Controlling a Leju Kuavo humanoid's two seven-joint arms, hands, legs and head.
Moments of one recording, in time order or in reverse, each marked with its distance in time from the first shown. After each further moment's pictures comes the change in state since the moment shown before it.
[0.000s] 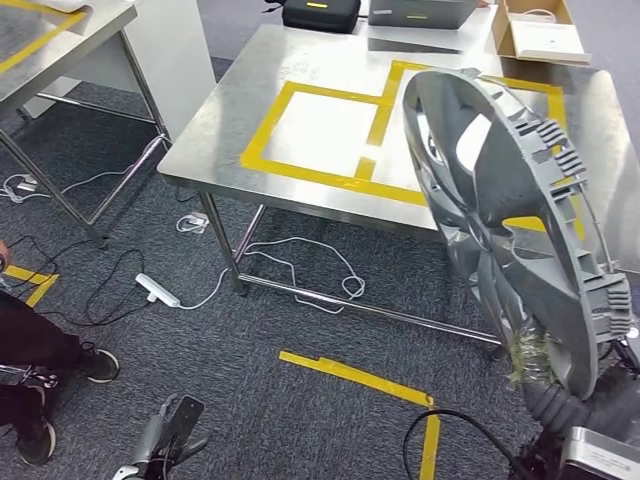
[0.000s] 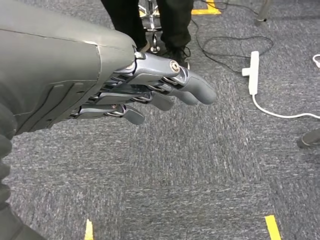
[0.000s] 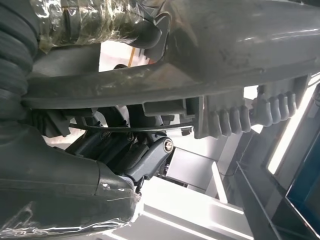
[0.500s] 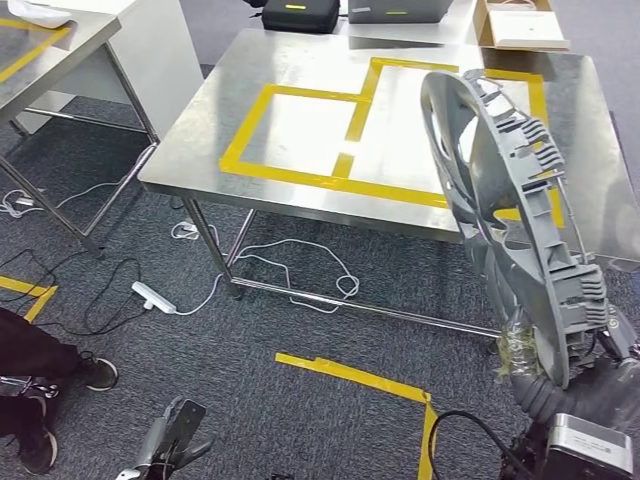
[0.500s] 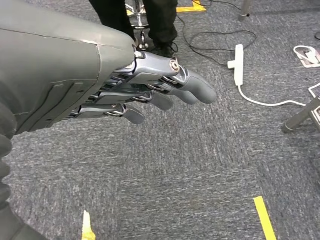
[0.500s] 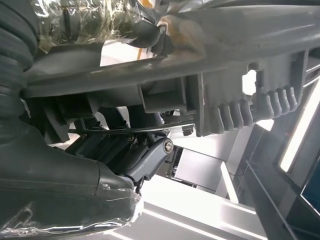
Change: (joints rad) left arm 0.007 0.013 -0.013 0.000 -0.003 -0.038 -0.020; right arm -0.016 -0.003 0.018 0.028 -0.009 0.005 0.004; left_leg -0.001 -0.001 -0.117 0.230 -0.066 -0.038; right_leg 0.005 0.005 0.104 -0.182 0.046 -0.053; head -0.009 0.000
